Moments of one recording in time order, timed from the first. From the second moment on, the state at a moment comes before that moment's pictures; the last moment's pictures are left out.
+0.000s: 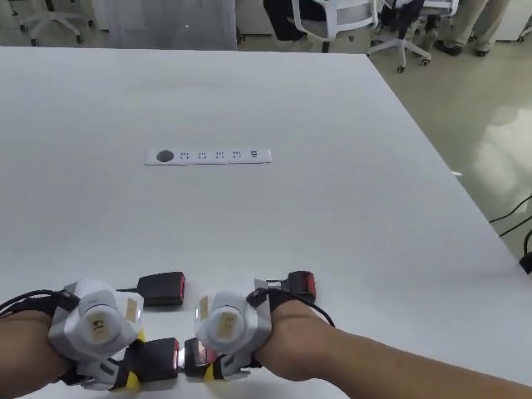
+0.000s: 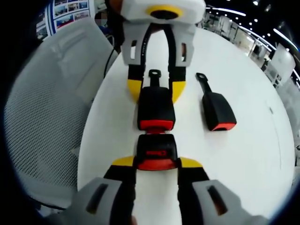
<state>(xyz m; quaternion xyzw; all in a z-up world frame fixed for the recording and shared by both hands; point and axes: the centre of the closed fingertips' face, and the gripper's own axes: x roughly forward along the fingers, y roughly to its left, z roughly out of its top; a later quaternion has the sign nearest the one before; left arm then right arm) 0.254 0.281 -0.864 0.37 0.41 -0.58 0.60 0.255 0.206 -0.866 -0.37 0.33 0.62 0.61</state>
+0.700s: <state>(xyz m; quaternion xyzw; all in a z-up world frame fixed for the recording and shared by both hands) 0.322 0.260 -0.782 0.33 0.33 -0.56 0.68 0.316 0.150 -0.794 -0.35 0.31 0.56 0.68</state>
